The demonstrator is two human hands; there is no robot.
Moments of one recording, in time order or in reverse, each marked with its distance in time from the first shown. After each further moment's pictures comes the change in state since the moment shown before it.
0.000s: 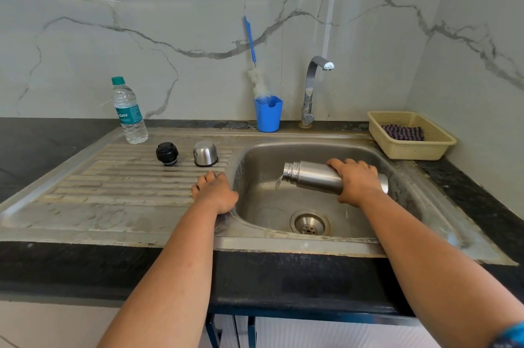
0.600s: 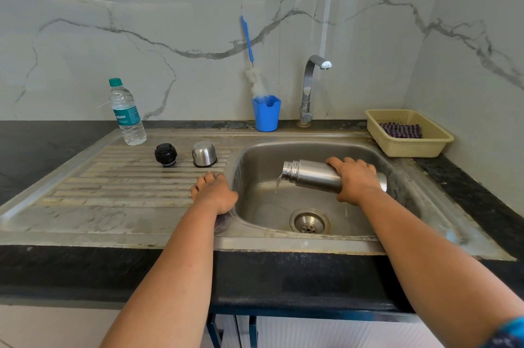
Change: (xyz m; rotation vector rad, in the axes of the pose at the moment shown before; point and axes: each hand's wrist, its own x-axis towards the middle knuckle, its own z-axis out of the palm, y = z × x) left_hand 0.001 0.000 0.000 0.012 -0.007 -0.003; right_hand 0.000 0.001 0.002 0.004 -0.011 0.002
